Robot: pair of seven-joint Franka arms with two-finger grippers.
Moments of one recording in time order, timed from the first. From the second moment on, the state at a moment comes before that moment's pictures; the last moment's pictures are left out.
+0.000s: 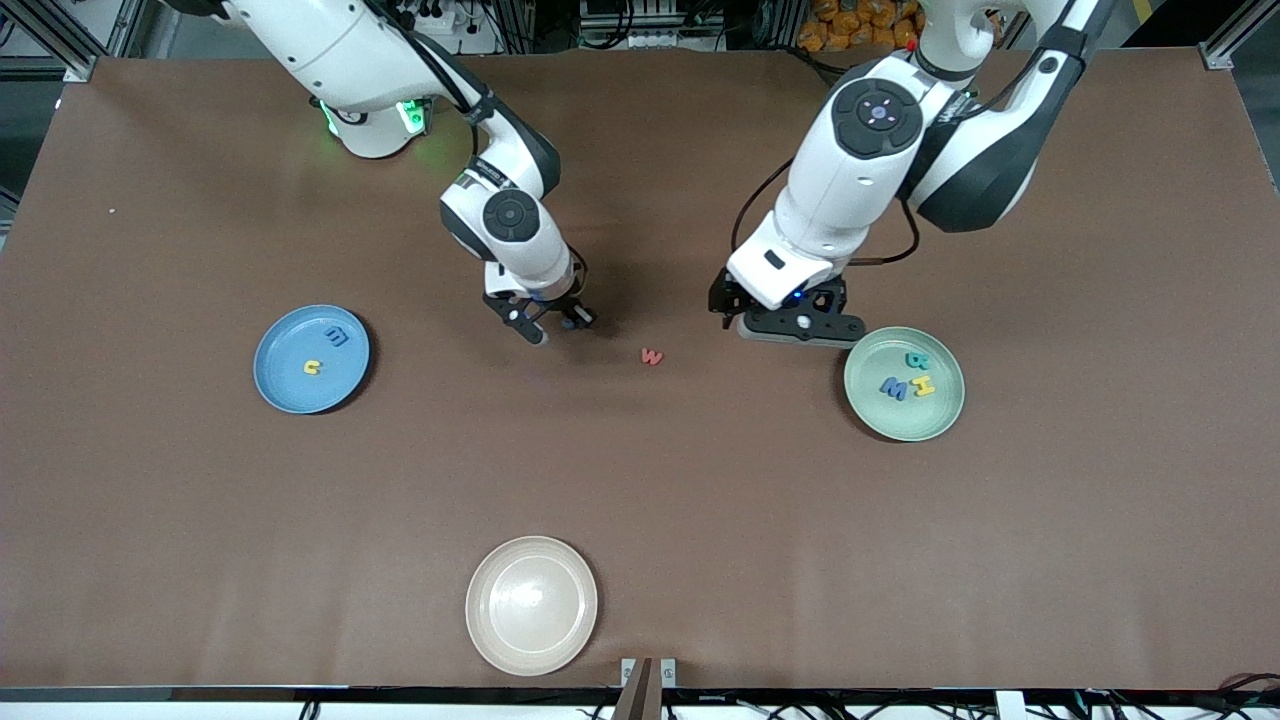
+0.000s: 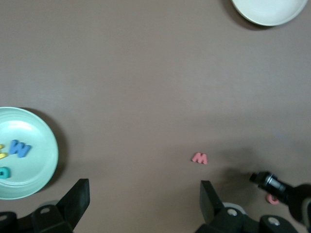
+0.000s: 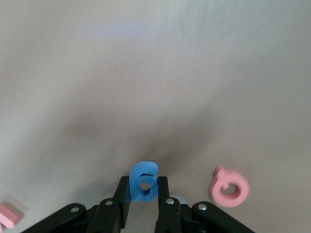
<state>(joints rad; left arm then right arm) -0.12 0.30 -0.55 -1.68 0.12 2.07 -0.61 0.25 0.49 0.44 -2.11 -0.21 2.56 1.56</state>
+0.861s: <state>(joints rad) -0.42 0.45 -0.39 -1.62 0.12 2.22 -0.61 -0.11 0.27 0.29 -2.15 -0.11 2.13 0.69</state>
